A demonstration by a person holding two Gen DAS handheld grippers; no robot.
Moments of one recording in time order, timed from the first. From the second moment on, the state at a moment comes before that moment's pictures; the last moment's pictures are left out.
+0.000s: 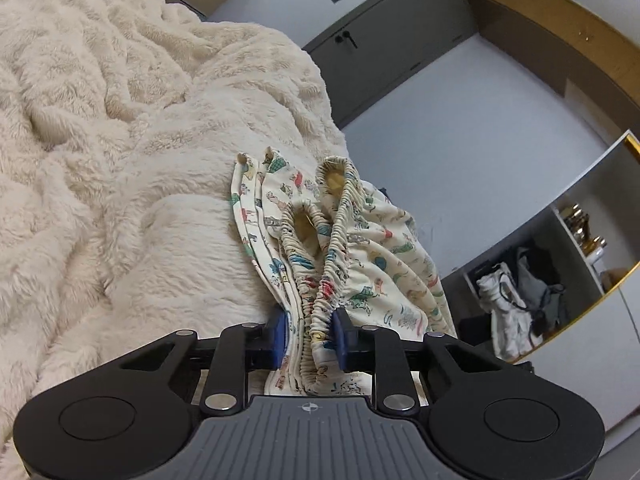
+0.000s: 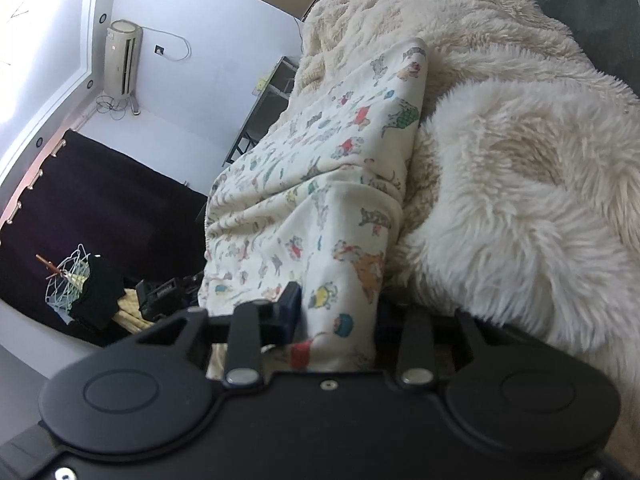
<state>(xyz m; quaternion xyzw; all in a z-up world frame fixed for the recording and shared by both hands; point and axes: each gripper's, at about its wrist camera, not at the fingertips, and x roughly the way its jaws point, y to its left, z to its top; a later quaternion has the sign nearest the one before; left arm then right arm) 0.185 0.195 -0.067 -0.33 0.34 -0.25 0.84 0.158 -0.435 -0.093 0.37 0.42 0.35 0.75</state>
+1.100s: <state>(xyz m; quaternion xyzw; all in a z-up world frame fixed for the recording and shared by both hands) 0.231 0.213 0.039 -0.22 0.34 -0.23 0.89 0.107 -0.371 0.037 0.33 0.35 0.36 0.80</state>
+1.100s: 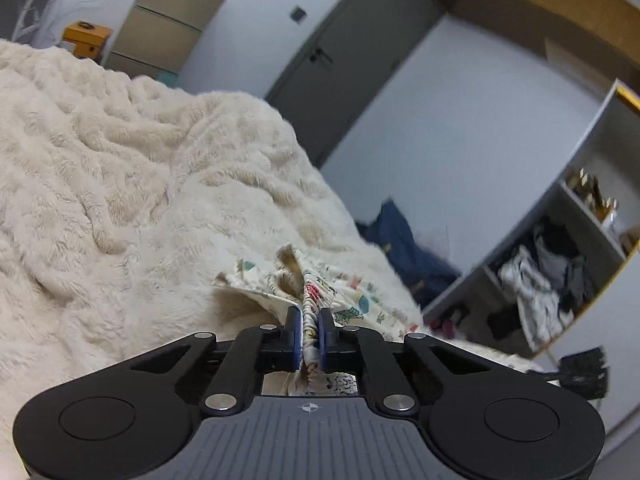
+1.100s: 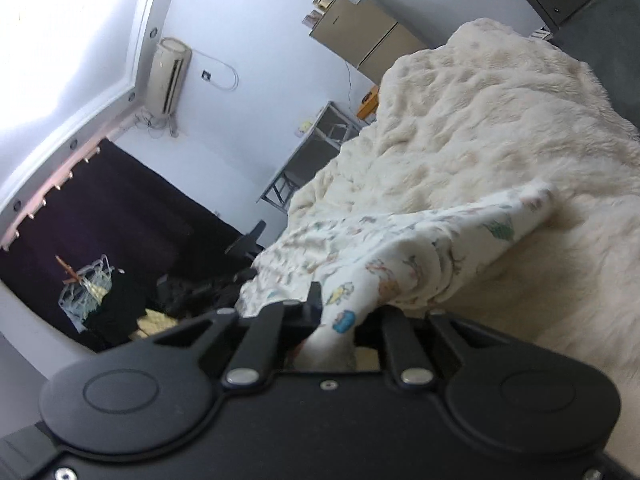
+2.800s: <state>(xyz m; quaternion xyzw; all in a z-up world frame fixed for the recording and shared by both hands) -0.035 -0.144 0.003 0.41 0.07 -0.23 0.88 0.113 -0.404 -0.063 0.49 0.44 0.23 0.71</state>
